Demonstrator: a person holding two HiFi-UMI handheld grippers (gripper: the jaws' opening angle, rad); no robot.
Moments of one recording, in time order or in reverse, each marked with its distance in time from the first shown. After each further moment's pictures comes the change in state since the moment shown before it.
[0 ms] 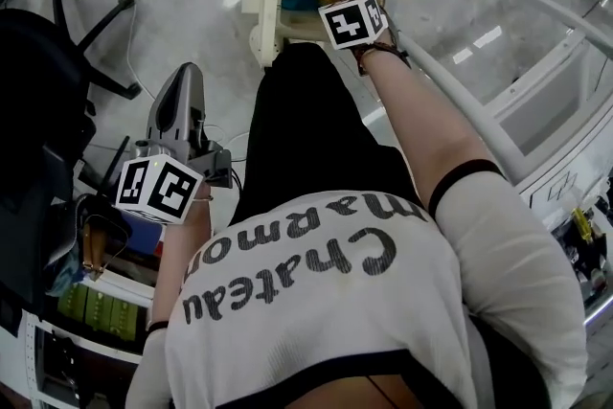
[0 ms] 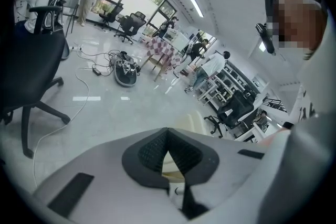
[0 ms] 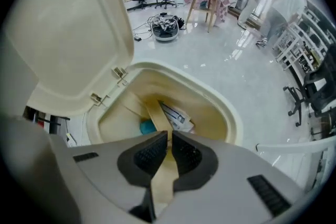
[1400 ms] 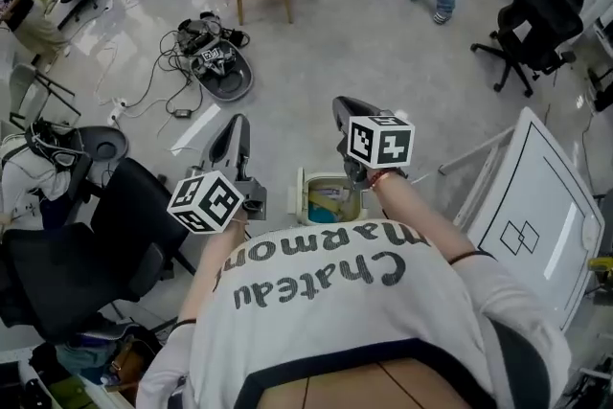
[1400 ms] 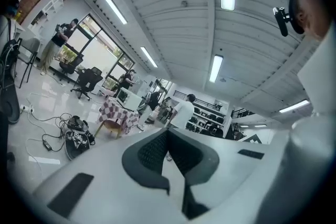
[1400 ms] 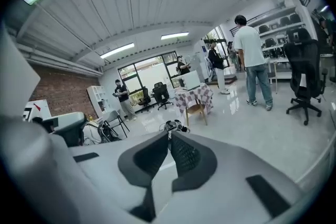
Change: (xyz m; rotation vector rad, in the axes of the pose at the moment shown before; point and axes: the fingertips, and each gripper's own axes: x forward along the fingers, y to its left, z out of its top) left arm -0.137 -0.257 0.292 0.309 -0.548 -0.340; right arm -0.519 -0.050 0.219 0.357 -0.980 0.183
